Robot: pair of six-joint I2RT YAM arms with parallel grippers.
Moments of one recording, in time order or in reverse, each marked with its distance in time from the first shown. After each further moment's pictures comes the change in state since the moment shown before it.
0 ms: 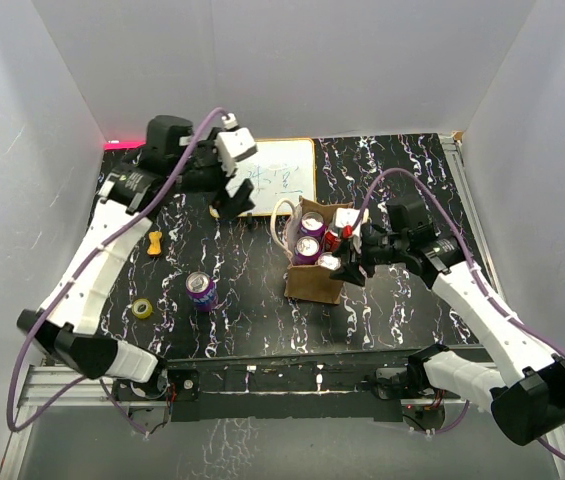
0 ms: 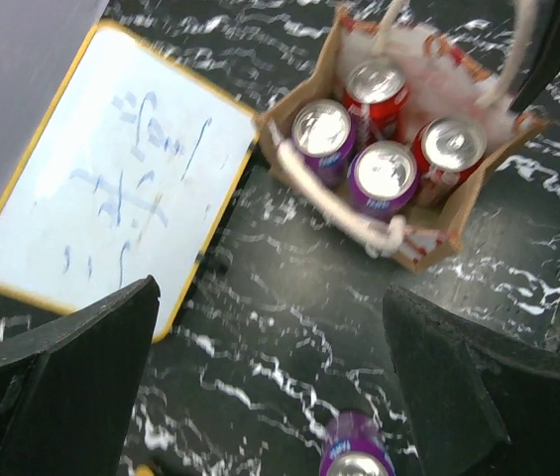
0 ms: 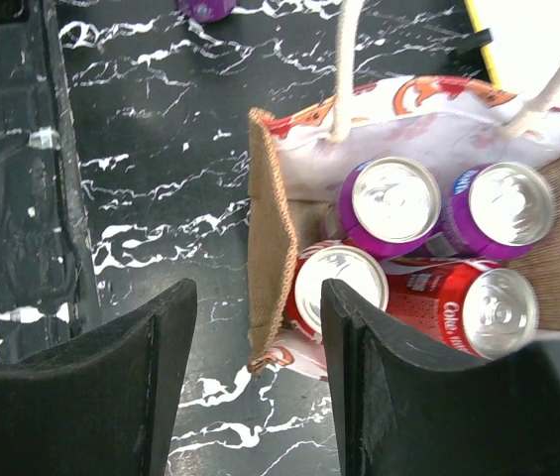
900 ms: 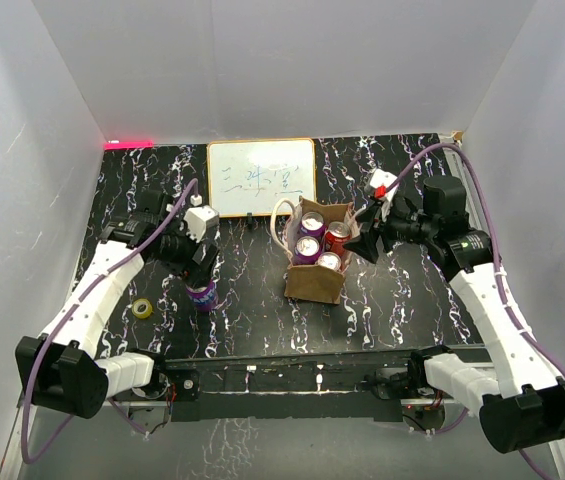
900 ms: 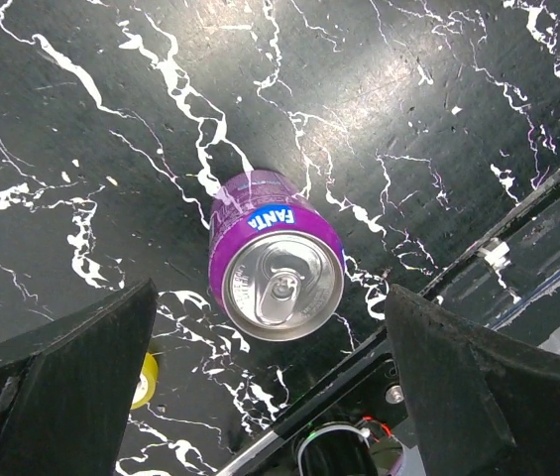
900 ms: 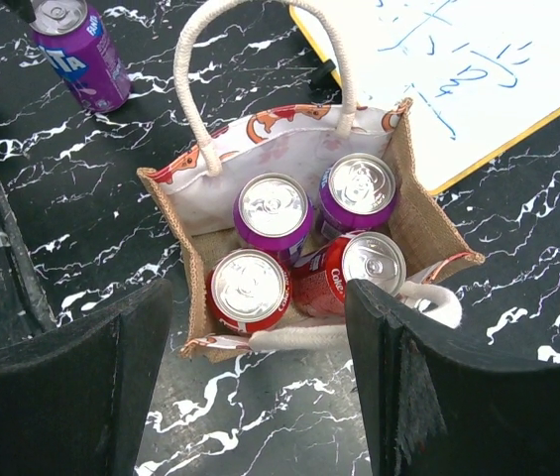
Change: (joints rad) left arm 0.235 -0.256 -0.663 -0.142 -0.144 -0.096; right arm -0.184 -0.040 0.129 0.066 0.013 0.224
